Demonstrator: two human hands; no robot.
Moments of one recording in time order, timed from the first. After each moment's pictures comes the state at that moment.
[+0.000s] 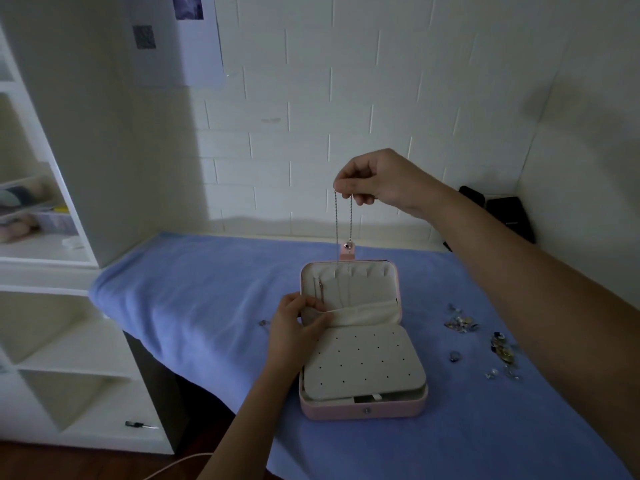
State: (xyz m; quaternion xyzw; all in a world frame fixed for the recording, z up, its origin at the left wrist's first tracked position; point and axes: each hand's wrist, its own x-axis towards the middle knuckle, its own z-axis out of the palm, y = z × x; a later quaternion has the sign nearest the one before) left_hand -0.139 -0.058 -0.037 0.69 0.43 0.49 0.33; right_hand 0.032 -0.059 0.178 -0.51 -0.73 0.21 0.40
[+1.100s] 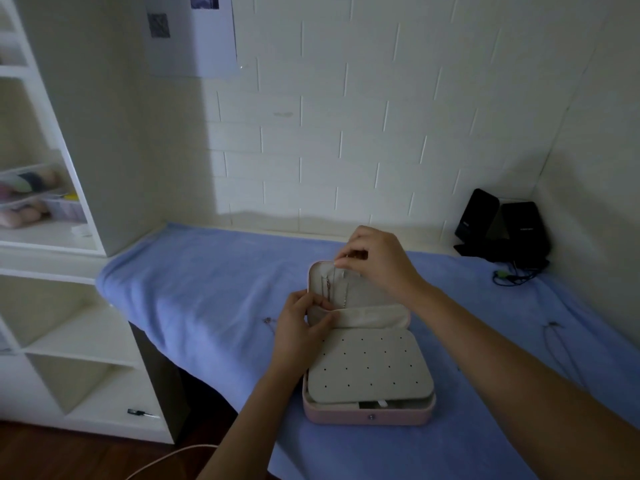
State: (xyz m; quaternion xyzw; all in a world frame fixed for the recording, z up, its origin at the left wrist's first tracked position) left_hand -0.137 -0.055 -0.041 0.69 0.42 0.50 0.32; right_hand 0.027 -0.041 0.056 -0.50 -0.77 0.01 0.40
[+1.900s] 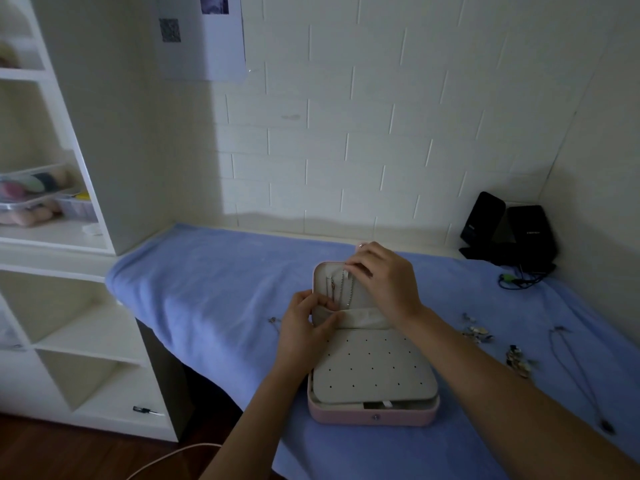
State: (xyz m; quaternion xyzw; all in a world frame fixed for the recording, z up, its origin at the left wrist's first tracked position) left_hand -0.138 -0.056 -0.041 0.69 0.41 0.50 0.32; right_hand 0.030 -0.039 0.012 -0.45 -0.73 -0.25 0.44
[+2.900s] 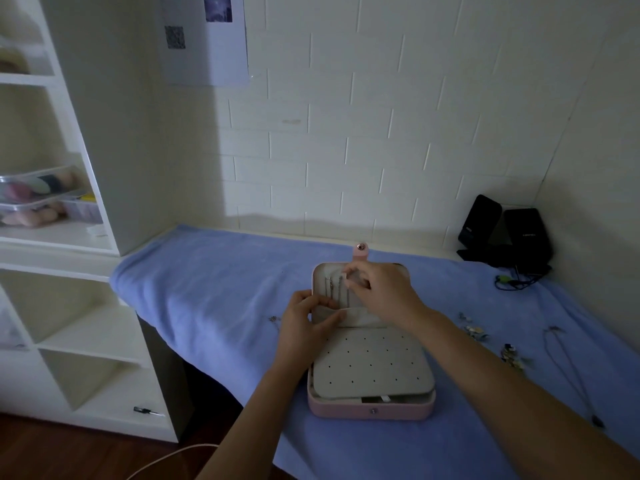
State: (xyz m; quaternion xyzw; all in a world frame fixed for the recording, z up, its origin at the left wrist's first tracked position) left_hand -0.138 -0.057 -0.038 0.68 0.42 0.51 0.33; right_hand 0.019 -0.072 0.034 -0.59 -0.74 -0.03 0.31
